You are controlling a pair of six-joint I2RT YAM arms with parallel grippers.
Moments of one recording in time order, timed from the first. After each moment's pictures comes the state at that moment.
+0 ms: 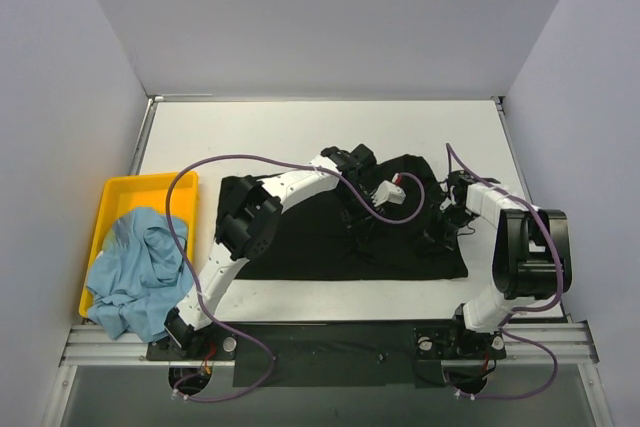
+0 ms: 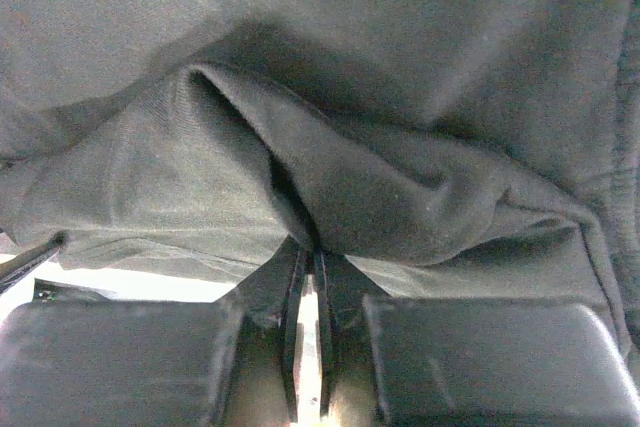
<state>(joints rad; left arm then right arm) -0.83 2.37 2.00 -1.01 0.70 0.46 -0.01 1.61 0.83 -0.79 -0.29 0.44</state>
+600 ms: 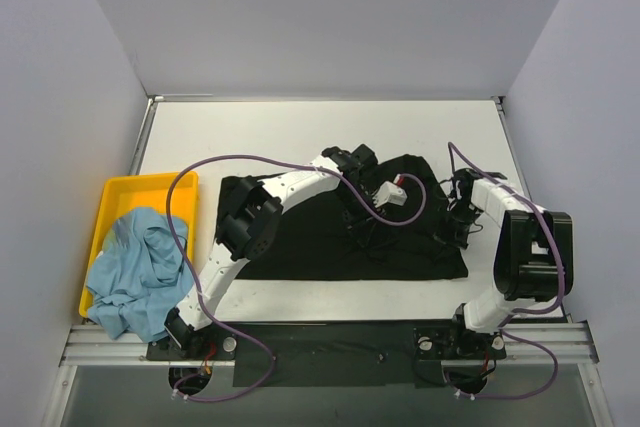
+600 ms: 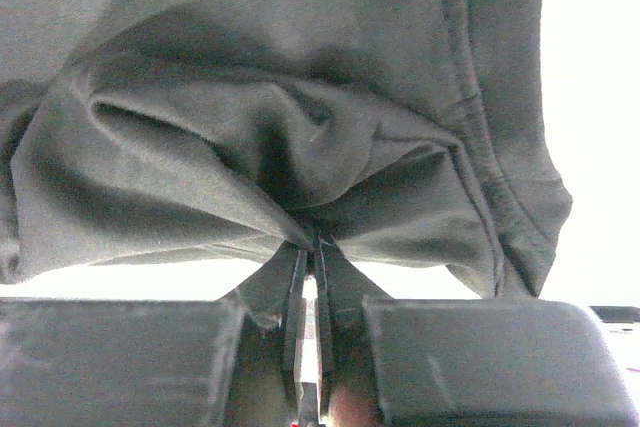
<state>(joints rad) -0.83 2.37 2.01 -1.02 0.72 0.49 -0.05 1.59 0.88 -0.94 -0.16 0.35</state>
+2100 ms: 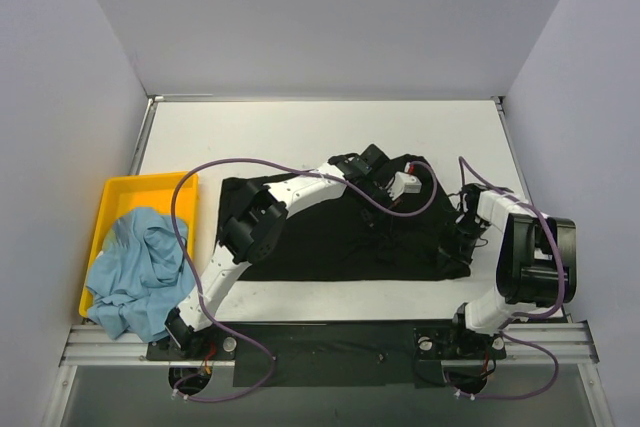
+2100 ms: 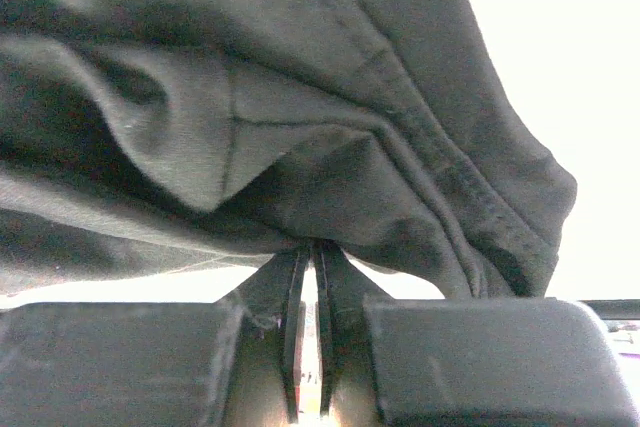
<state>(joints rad) -0.87 2.38 1.97 -0.66 0.71 0.17 -0.10 1.57 0.76 -0.90 -0.15 0.37</state>
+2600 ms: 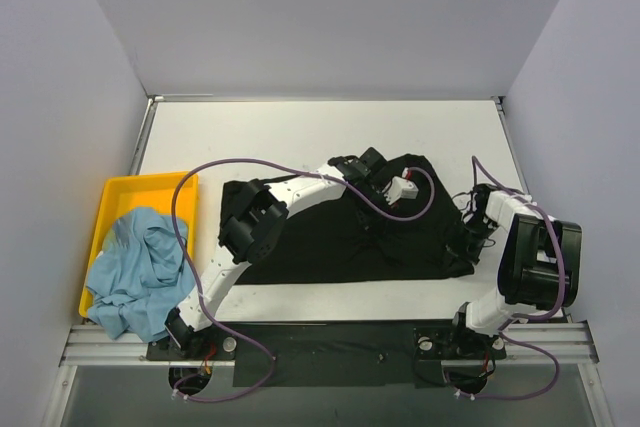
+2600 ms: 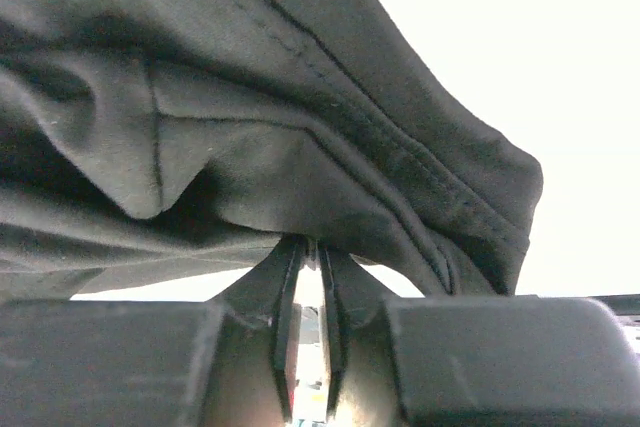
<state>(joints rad) -0.87 2.38 1.95 -0.70 0.63 0.23 -0.20 1.56 0.76 -0.91 -0.13 0.36</state>
